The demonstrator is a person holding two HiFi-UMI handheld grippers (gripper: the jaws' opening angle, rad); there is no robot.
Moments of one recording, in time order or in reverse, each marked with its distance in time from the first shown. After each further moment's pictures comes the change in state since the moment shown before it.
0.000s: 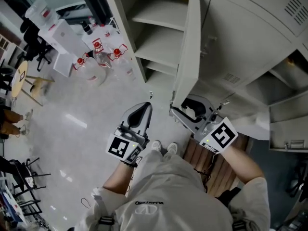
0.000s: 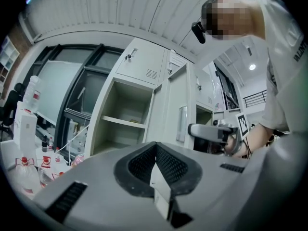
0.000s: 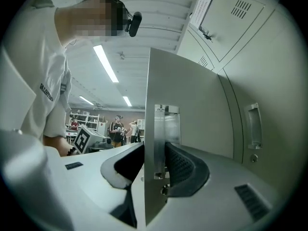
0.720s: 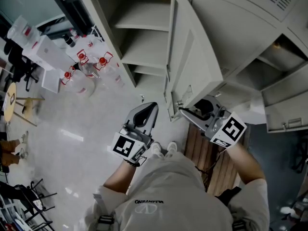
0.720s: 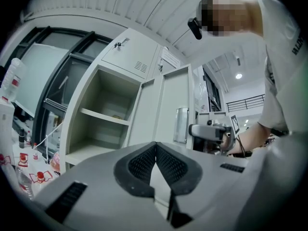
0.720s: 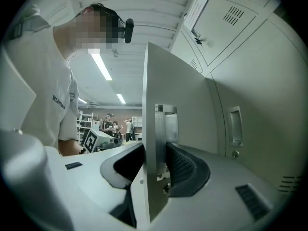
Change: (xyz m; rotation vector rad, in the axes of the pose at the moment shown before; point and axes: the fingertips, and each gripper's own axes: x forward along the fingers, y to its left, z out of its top) left arm 0.026 -0.019 -0.005 -0.022 0.034 -0.216; right arm -0.030 -0.009 0.002 0.026 0.058 -0.071
